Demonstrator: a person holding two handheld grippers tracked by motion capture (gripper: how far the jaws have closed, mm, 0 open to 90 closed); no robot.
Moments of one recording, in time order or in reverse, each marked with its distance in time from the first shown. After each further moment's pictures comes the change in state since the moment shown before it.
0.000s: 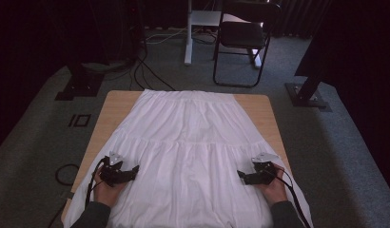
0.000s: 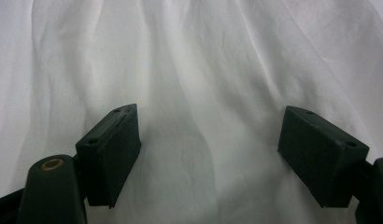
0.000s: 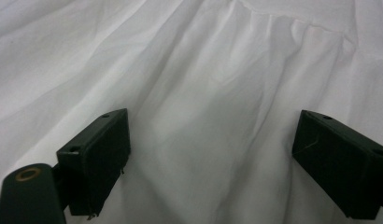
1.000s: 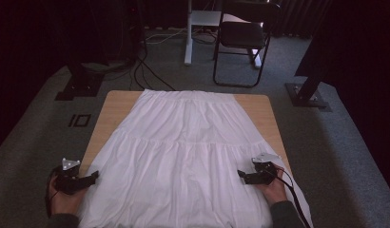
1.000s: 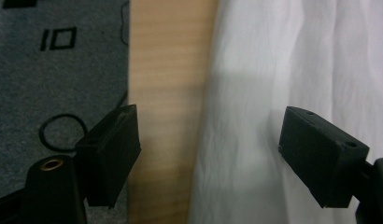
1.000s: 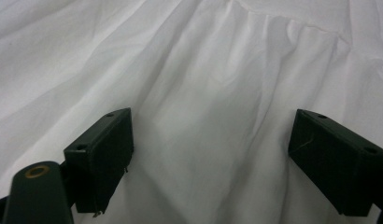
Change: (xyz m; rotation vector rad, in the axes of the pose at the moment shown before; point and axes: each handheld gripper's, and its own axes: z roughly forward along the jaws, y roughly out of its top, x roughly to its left) left arm 0.091 -0.049 -0.060 0.093 0.159 -0.197; right arm 0.000 -0.001 -0.001 -0.005 -0.008 0.009
